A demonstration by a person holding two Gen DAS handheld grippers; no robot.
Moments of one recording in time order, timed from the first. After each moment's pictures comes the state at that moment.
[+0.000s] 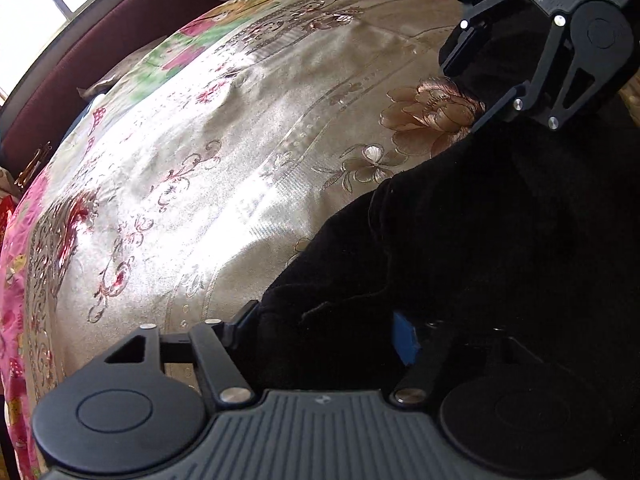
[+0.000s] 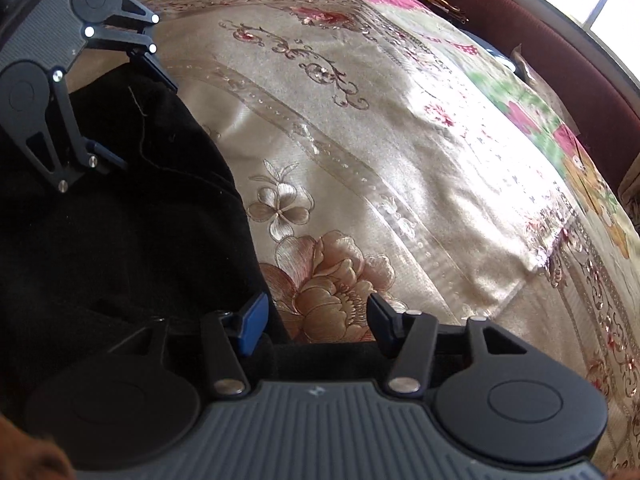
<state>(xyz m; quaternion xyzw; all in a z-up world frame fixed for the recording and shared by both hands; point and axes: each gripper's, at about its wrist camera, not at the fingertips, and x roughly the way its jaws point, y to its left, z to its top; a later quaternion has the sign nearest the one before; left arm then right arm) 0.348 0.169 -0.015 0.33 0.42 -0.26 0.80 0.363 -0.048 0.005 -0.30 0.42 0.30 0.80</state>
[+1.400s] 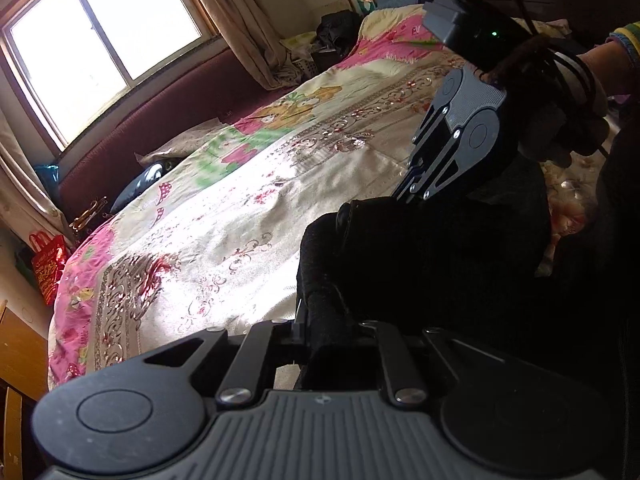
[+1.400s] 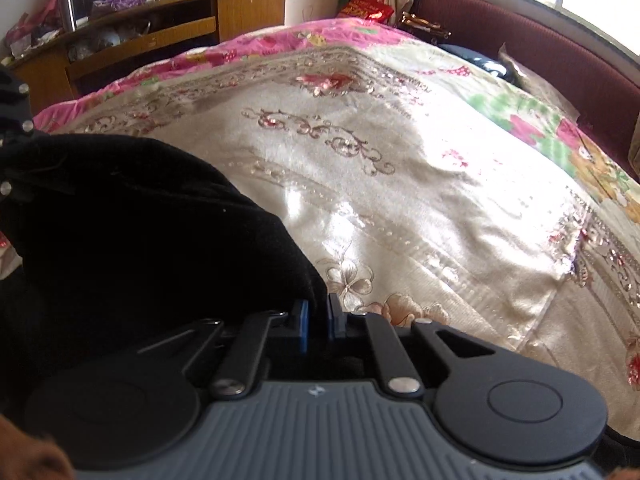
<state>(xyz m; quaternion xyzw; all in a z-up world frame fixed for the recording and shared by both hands) 0.228 0.194 0.105 0.28 0.29 -0.24 0.88 0.311 -0.033 0.076 -0.17 0.36 0.31 0.86</state>
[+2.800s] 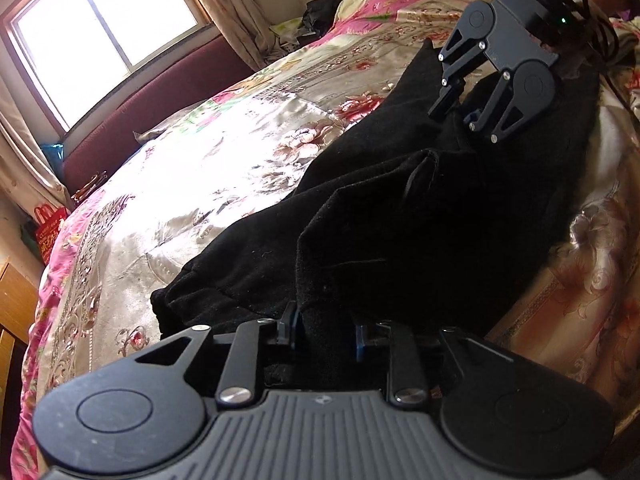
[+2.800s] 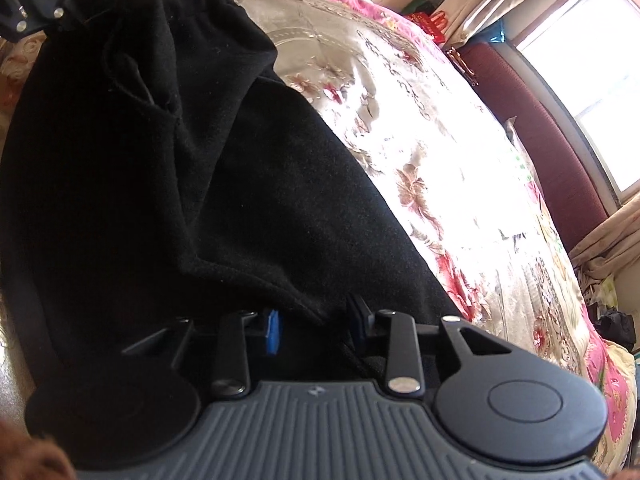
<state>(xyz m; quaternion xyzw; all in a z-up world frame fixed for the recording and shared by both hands) 0.038 0.163 0.004 0.30 0.31 -0.22 0.88 0.108 -0.067 -0.006 -0.43 0.31 0.27 0.80</state>
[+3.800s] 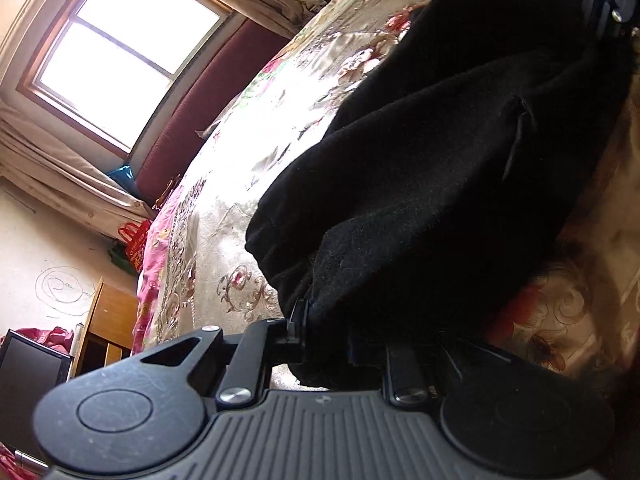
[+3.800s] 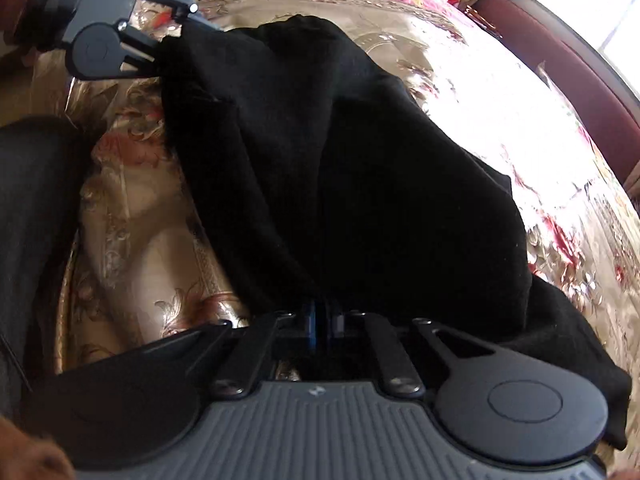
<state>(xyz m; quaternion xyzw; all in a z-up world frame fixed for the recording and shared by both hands) 0.044 0.217 -0.034 0.44 0.28 -0.09 0.85 0.003 -0.011 -0.005 -0.34 0.39 0.31 0.79</state>
